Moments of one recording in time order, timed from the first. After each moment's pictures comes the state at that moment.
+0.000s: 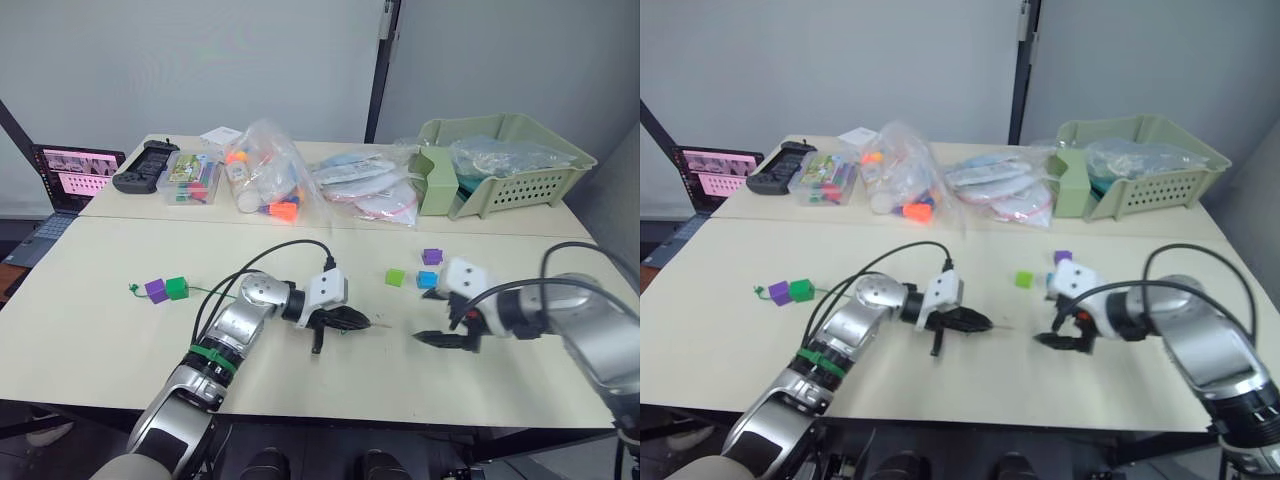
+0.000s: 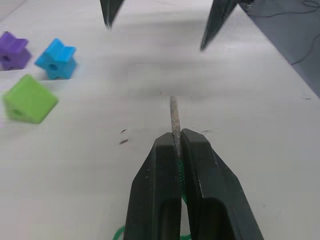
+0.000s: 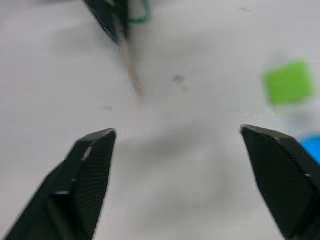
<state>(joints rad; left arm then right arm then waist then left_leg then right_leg) -0.71 0.30 -0.33 0.40 -0.12 0.07 -1.25 -0.36 -0.97 0.02 -0.35 0.24 0.75 1.06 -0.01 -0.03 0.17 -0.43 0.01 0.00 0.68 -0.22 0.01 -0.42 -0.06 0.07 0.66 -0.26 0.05</state>
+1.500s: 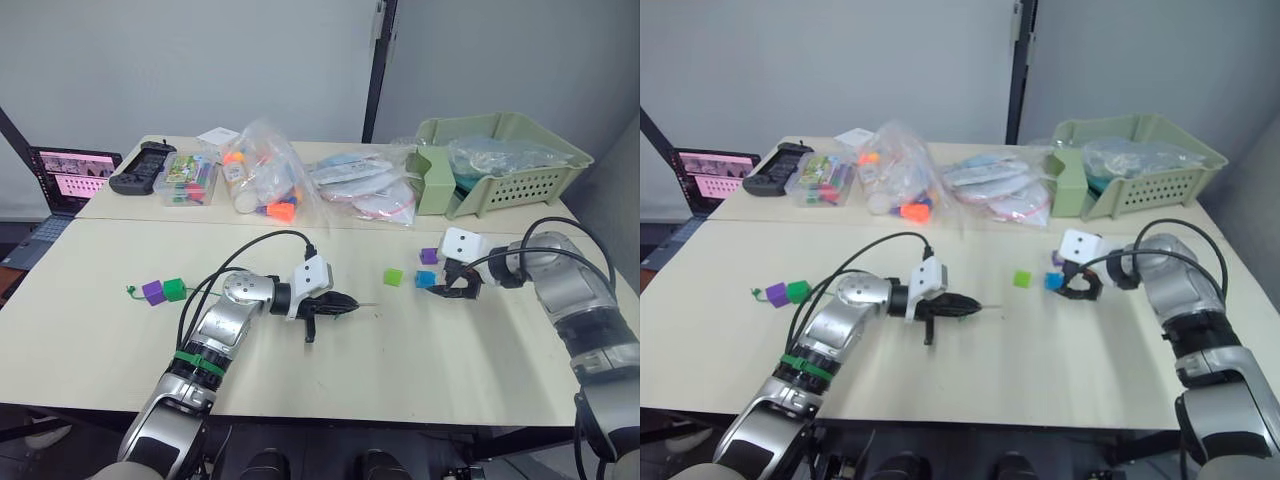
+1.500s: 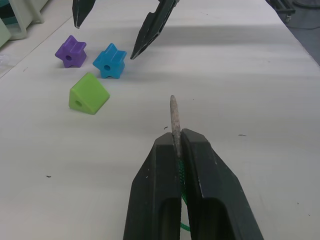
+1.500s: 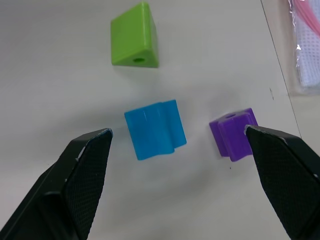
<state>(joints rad) -0.66 0.32 -0.26 0.30 -0.13 0.14 -1.16 -0.83 -0.80 0.26 0.58 -0.14 0.05 1.08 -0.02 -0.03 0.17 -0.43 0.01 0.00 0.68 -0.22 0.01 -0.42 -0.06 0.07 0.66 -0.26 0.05</state>
